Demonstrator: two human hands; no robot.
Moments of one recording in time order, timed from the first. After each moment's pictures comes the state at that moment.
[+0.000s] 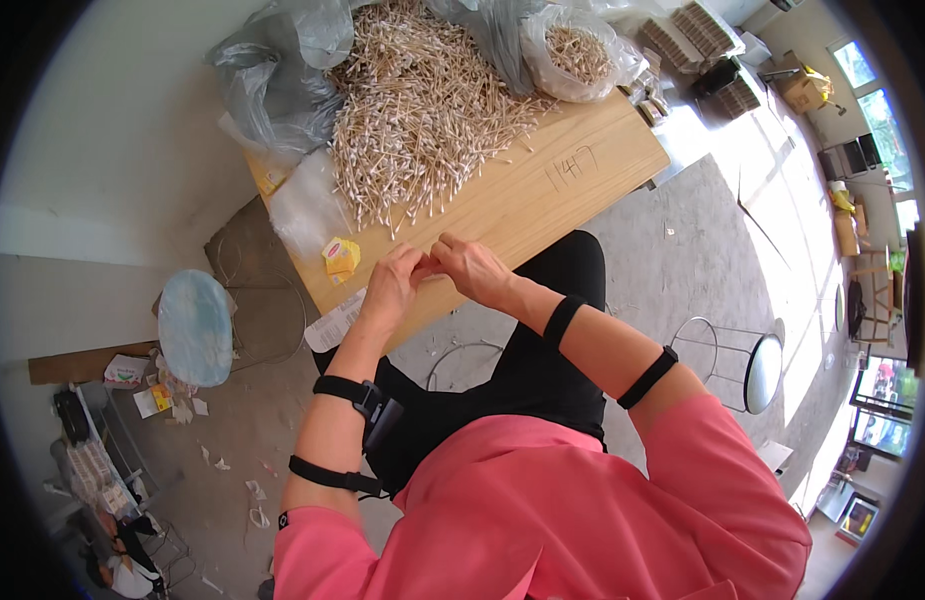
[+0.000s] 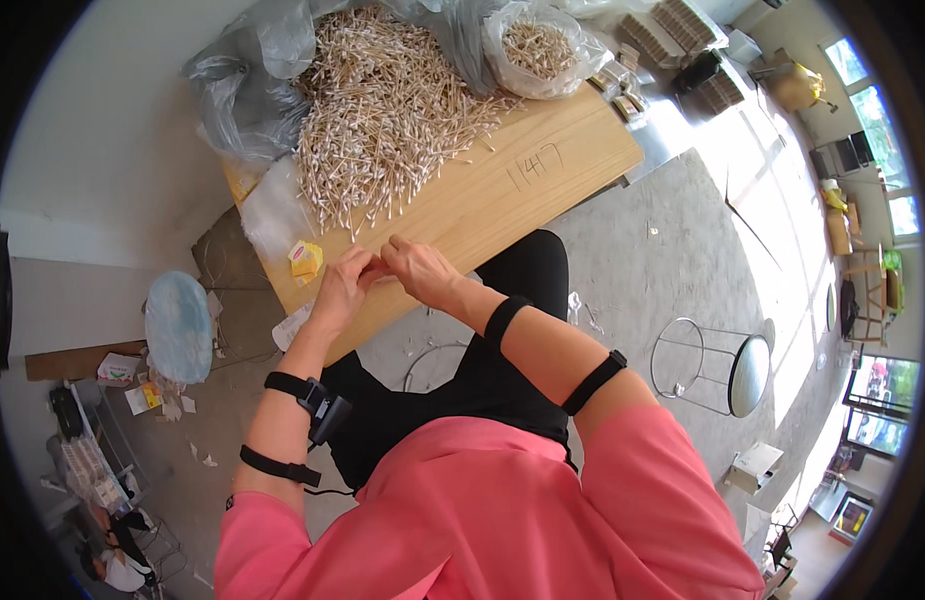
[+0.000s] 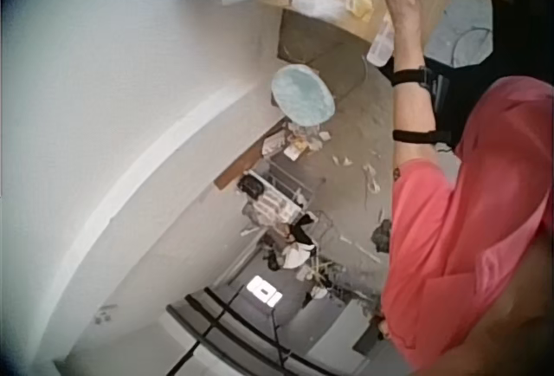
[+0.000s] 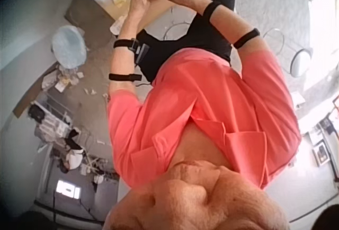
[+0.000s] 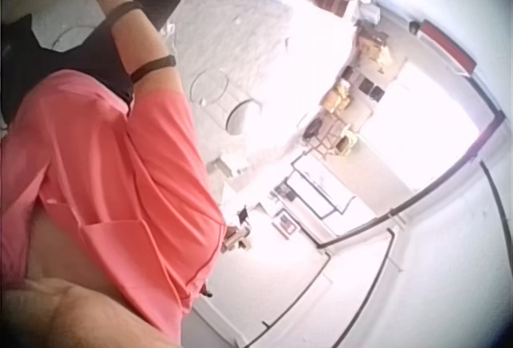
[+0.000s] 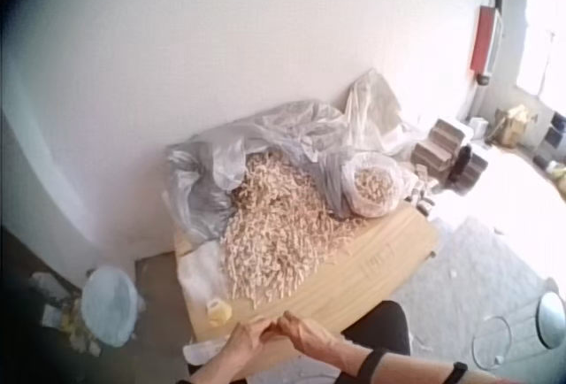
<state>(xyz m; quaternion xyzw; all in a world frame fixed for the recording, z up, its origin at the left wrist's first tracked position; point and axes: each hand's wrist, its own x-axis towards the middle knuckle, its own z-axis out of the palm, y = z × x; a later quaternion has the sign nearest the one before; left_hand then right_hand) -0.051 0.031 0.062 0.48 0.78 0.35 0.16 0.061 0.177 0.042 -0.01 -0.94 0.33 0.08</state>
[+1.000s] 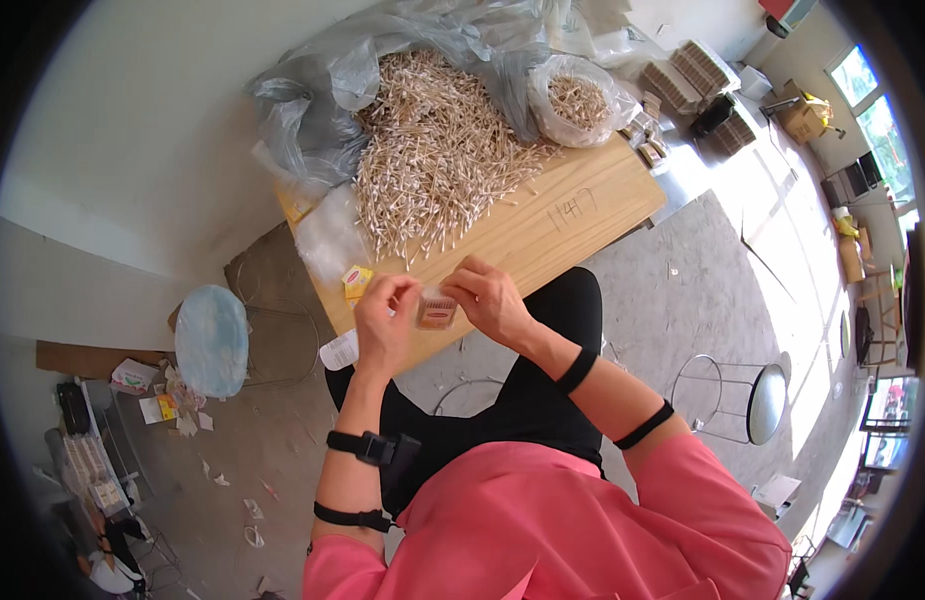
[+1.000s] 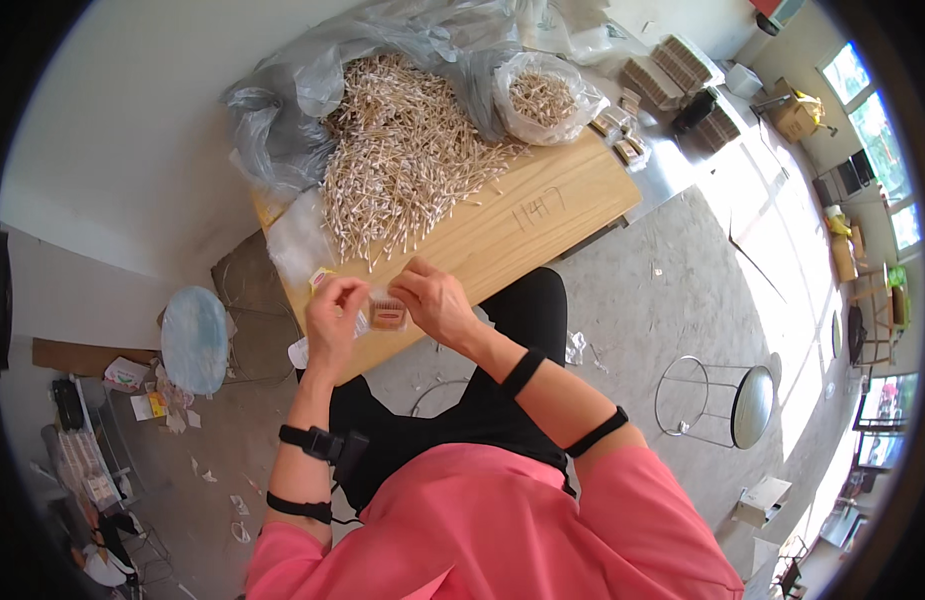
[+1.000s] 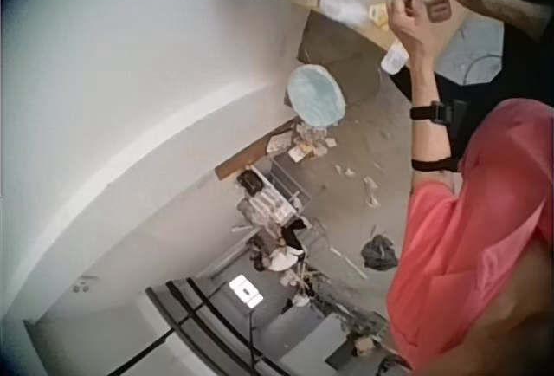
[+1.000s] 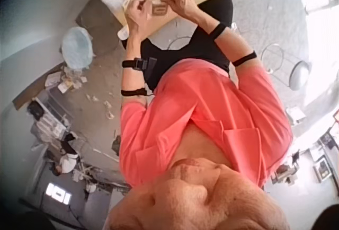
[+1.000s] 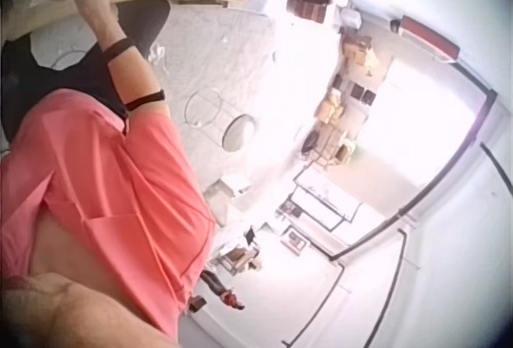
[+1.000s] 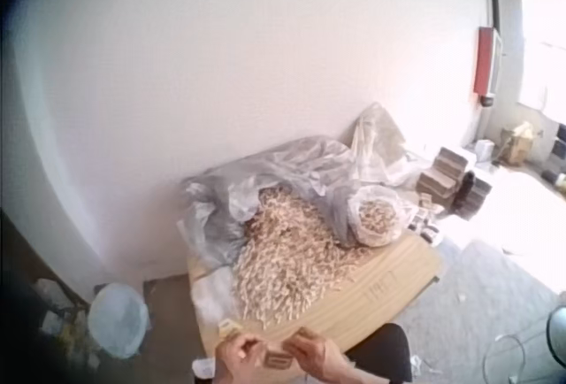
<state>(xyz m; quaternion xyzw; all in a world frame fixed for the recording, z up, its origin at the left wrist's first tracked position) -0.025 0.005 0.118 0.33 0.78 0.53 0.11 0.080 0.168 0.104 -0.05 -0.87 0.42 0.25</state>
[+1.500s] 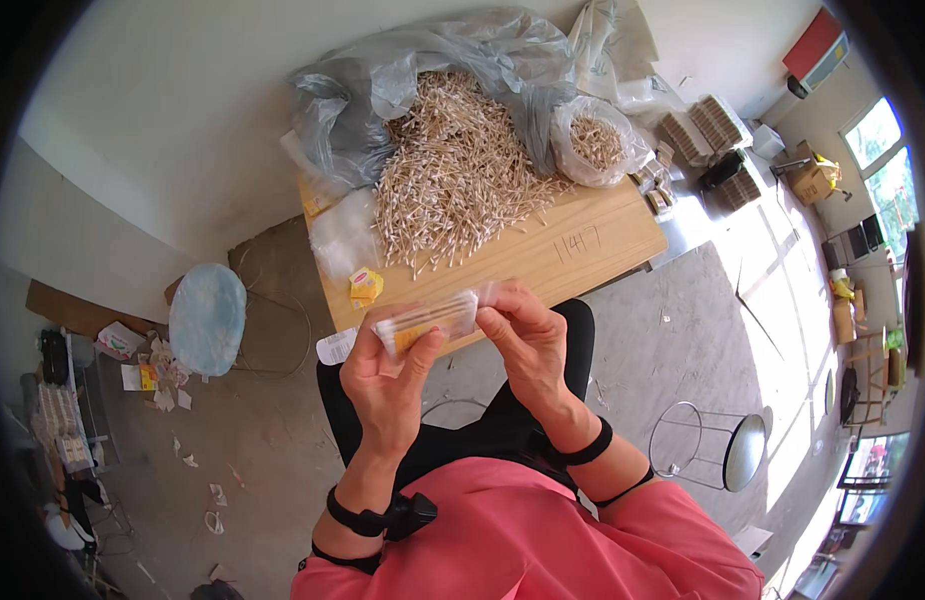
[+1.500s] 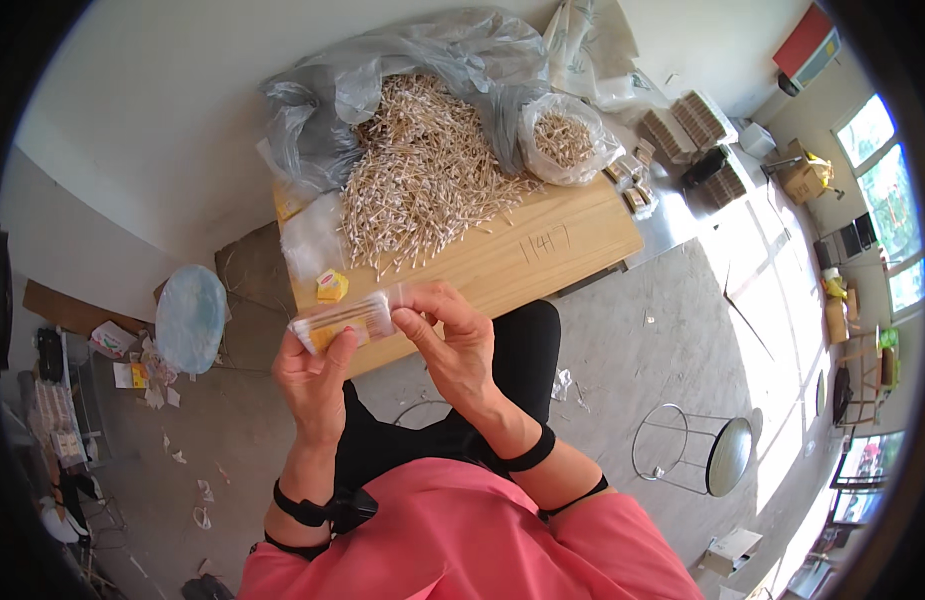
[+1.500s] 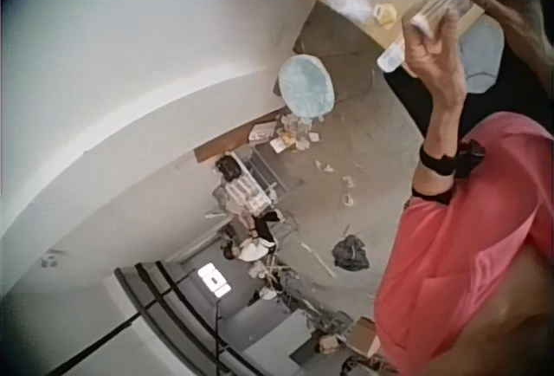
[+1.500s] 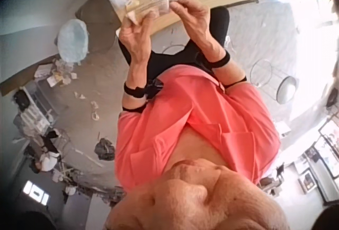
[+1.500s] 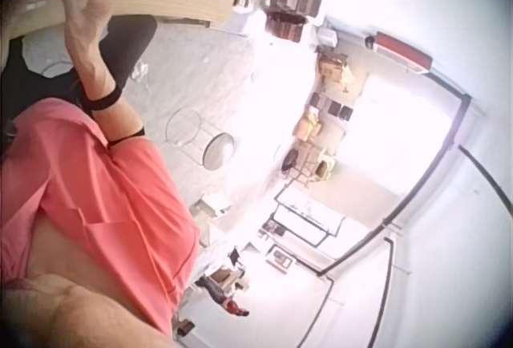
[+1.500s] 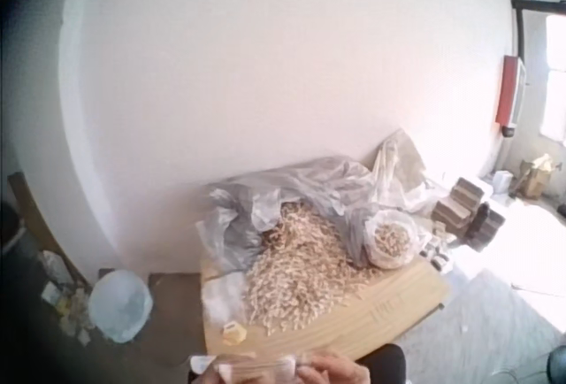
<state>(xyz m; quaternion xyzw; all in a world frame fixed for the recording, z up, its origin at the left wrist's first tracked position) 0.064 -0.011 0.233 0.15 0.54 0.82 0.13 0.119 0.128 0.208 -0.08 -0.61 0.72 0.31</state>
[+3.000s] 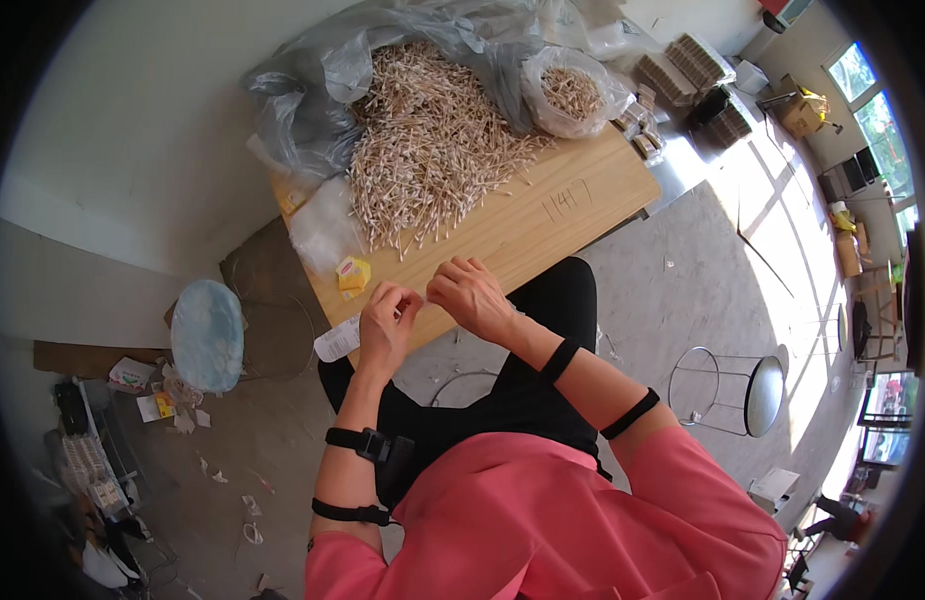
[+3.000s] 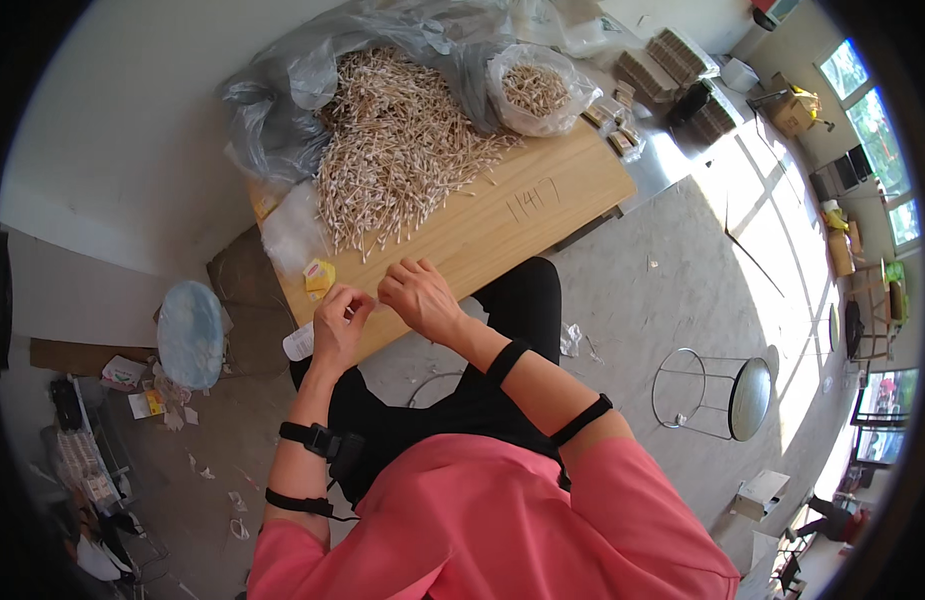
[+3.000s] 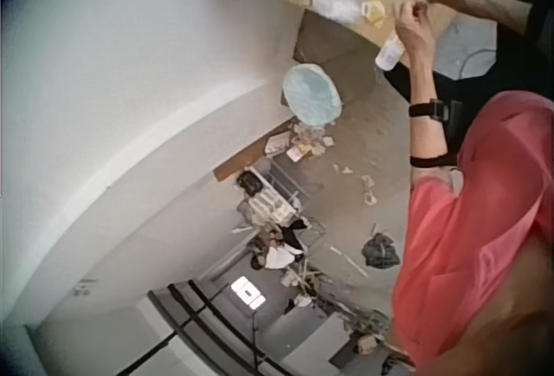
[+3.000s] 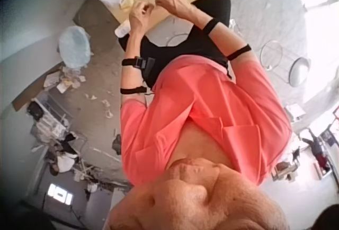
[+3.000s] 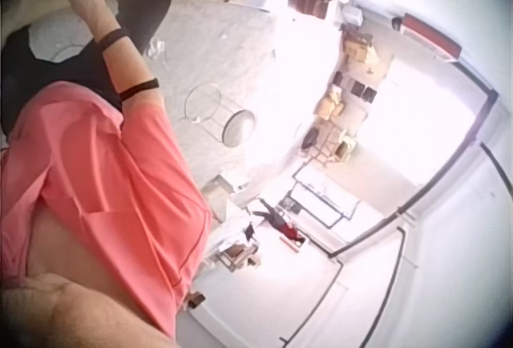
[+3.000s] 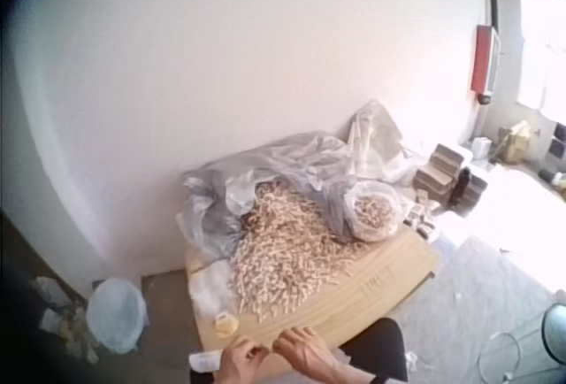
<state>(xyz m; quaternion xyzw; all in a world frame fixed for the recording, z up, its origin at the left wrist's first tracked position) -0.010 -0.007 0.102 0.36 0.81 0.44 0.12 0.077 0.157 0.085 0.03 -0.93 0.27 0.23</state>
